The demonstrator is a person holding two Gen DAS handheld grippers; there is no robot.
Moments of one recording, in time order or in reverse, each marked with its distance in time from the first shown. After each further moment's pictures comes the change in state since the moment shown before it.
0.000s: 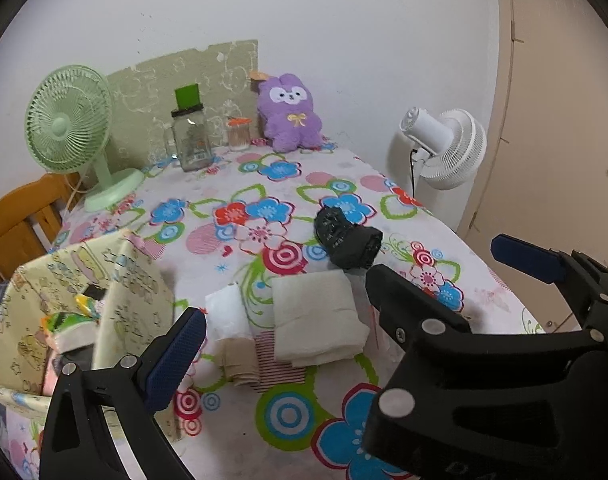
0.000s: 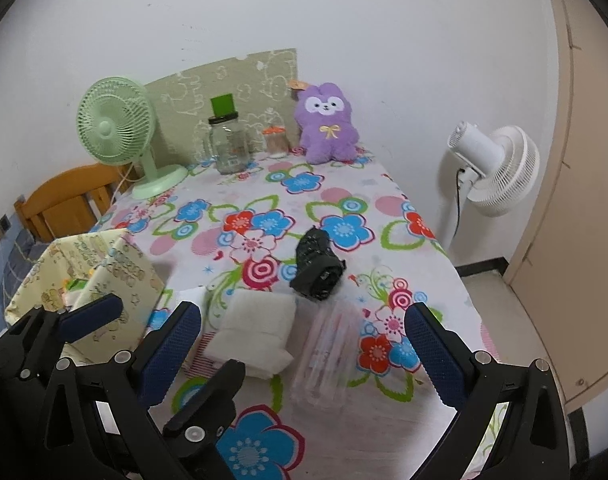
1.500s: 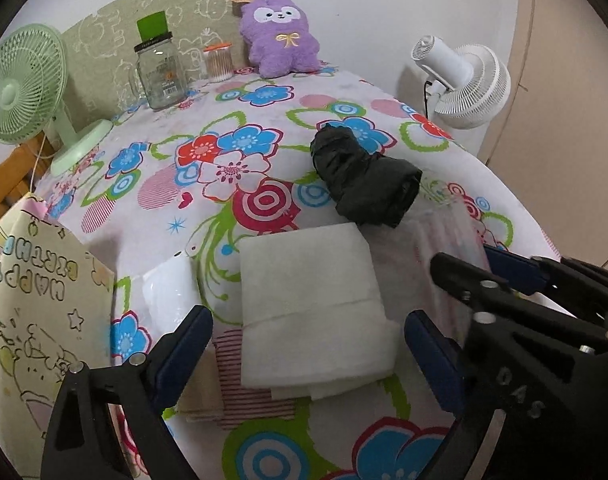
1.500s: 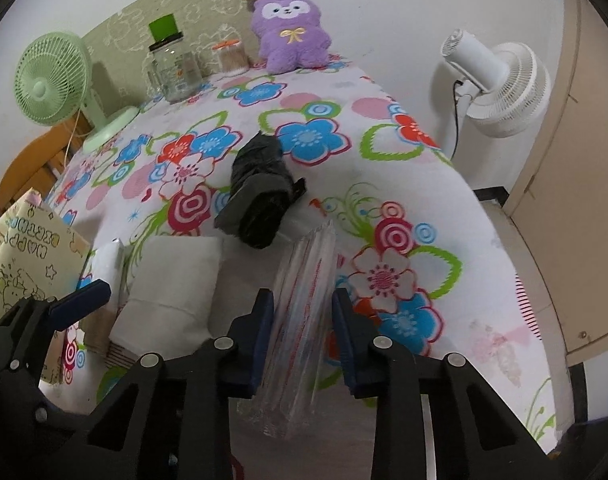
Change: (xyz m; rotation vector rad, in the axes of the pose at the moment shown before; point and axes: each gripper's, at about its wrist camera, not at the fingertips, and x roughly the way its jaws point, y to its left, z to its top) left arm 0.093 -0.004 -0.002 0.015 0.228 0.009; right arm 0.090 -0.040 -0.019 0.080 0.275 -0.030
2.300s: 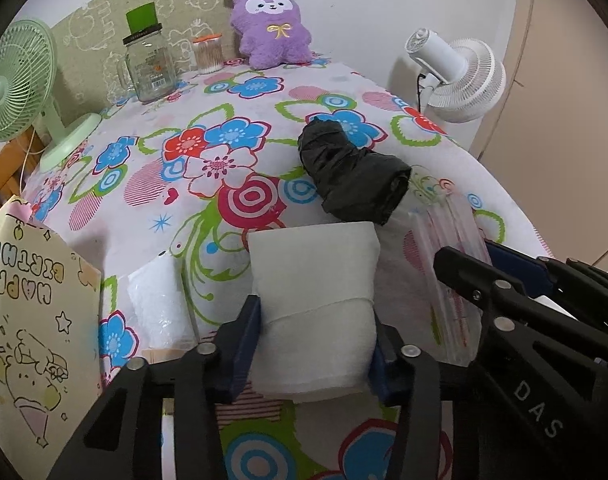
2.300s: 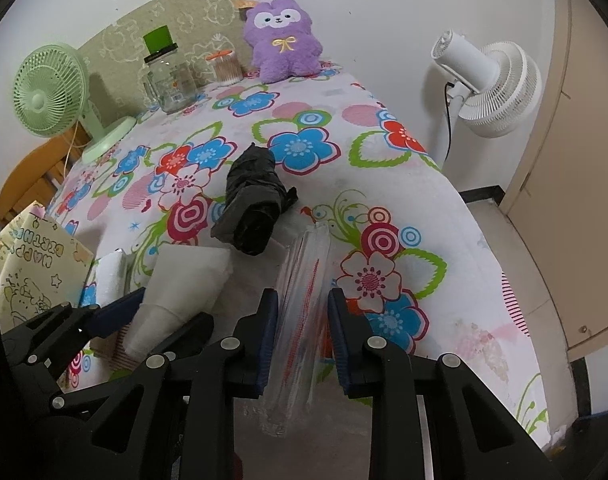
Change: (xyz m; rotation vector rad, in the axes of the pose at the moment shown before) left arm -0.001 -0.005 0.002 0.011 0.033 -0.034; right arm -0.011 -0.003 0.000 0.017 -0.020 0.002
